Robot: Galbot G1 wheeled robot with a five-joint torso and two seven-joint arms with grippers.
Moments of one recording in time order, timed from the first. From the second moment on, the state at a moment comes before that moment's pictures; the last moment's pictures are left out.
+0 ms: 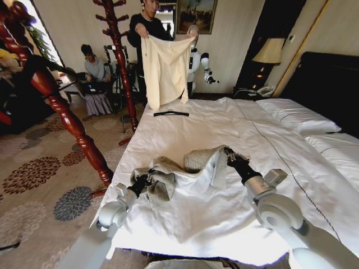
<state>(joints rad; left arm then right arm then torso) 1.28 -1.08 -0.29 -1.90 -0.50 0.13 0.12 -1.38 0.75 0.50 2.32 1.01 -0.12 0.44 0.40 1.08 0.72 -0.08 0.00</state>
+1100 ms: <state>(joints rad) 1.48 -1.20 -0.25 -1.95 -0.30 0.00 0.06 -1.36 0.78 0.52 2.31 1.01 -0.09 0.40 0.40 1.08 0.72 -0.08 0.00</state>
